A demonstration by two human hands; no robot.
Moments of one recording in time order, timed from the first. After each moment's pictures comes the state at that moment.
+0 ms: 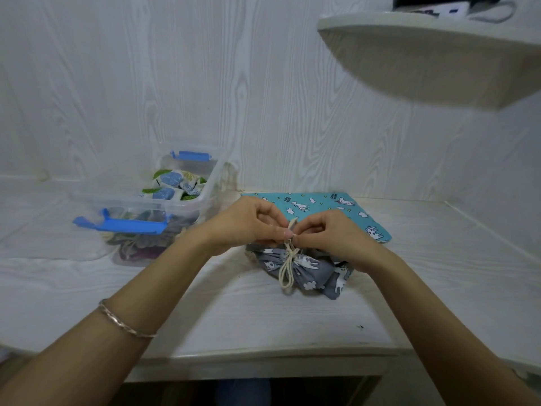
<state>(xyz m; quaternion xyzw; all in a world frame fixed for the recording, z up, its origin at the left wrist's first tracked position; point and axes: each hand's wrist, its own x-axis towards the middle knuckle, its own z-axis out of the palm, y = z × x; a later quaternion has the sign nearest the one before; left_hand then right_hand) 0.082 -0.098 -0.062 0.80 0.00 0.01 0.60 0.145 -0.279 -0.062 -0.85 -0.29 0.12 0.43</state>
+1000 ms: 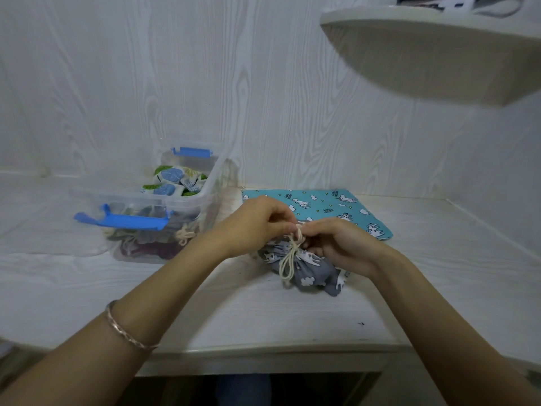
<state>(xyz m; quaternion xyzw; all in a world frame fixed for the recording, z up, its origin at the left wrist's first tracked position) 0.079 -0.111 -0.062 0.93 -0.07 0.11 0.35 0.150 -0.281 -0.074 -0.67 -0.22 0.32 0.63</state>
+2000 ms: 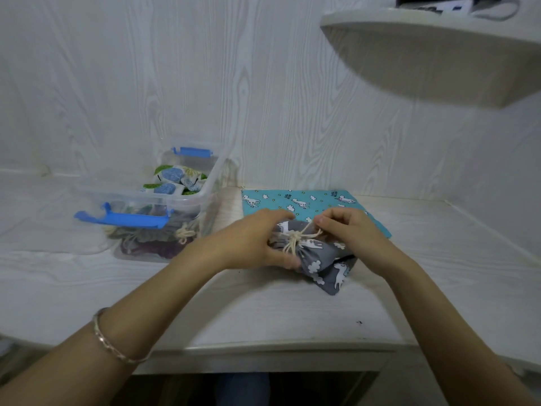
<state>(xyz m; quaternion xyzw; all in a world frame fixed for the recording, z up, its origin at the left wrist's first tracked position) 0.072 -0.109 -0.077 0.95 -0.06 0.04 0.29 0.157 -0.304 -0.075 -0.80 -0.29 0.08 0.51</state>
